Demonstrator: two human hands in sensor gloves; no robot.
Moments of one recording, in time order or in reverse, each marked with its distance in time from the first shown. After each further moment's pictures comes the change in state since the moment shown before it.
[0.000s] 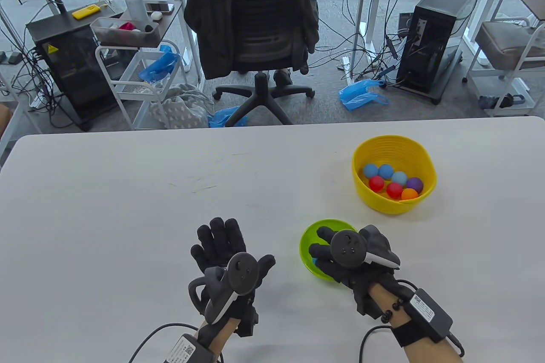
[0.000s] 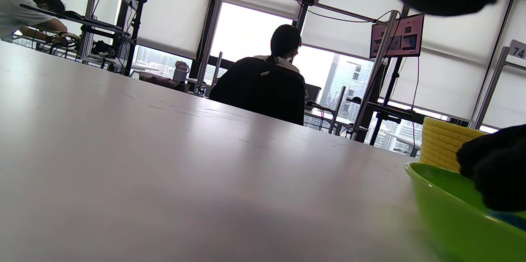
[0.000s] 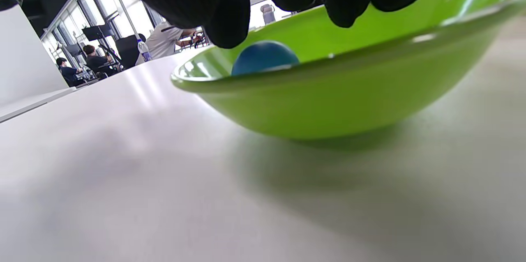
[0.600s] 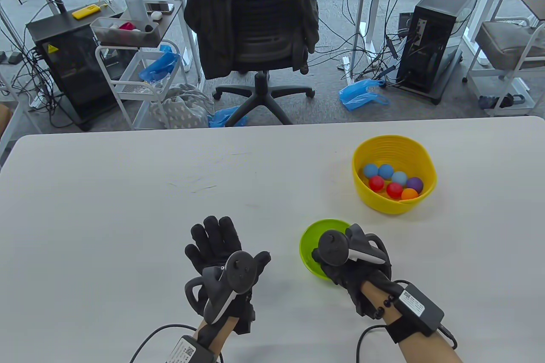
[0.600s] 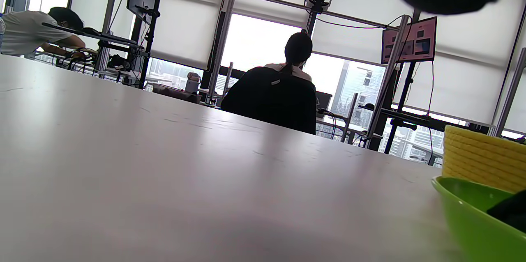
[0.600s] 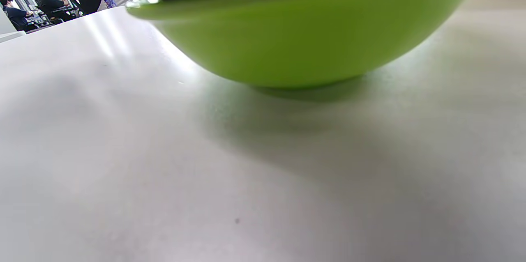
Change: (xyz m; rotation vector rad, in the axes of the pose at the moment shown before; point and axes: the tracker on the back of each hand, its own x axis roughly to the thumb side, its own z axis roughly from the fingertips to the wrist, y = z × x) left_hand -0.003 0.004 -0.001 0.036 0.040 -0.028; right_hand 0.001 0.014 -0.016 0.128 0.099 0.100
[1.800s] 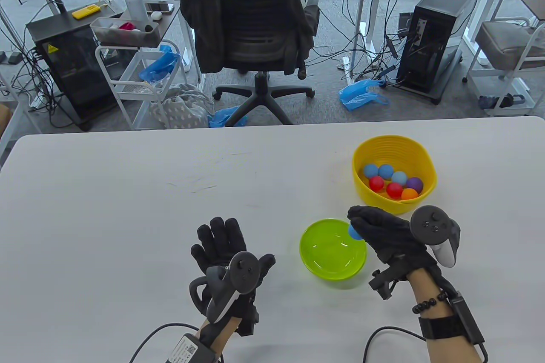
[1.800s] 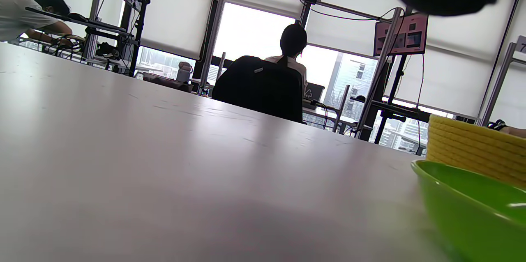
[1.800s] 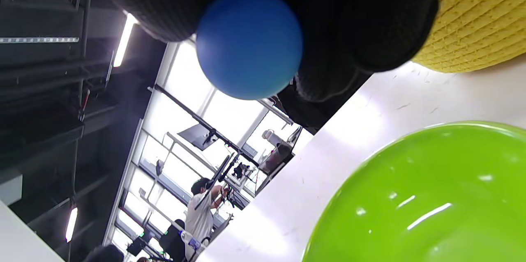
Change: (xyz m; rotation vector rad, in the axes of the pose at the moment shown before) left_hand 0.005 -0.004 0.001 -0.038 -0.028 0.017; right_hand -0.092 -0.064 0.069 -0.595 -0.044 -0.812
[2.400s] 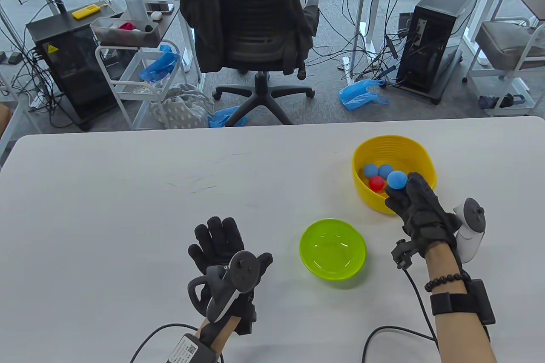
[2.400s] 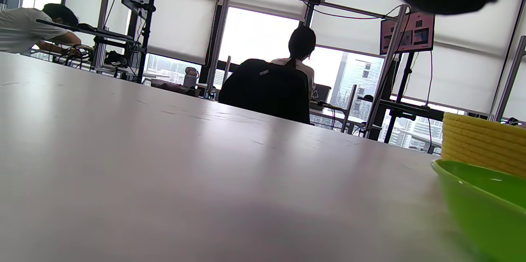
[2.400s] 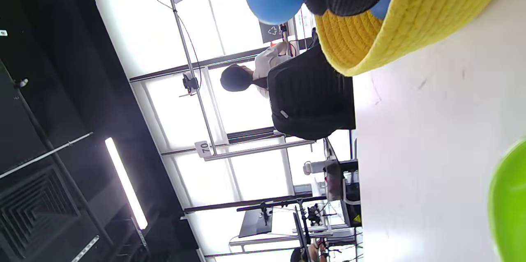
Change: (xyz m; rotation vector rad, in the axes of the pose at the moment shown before) left_hand -0.001 0.001 -0.002 0.011 0.021 -0.038; right_hand -0.077 -0.046 -0.019 -0.161 0.223 -0.778
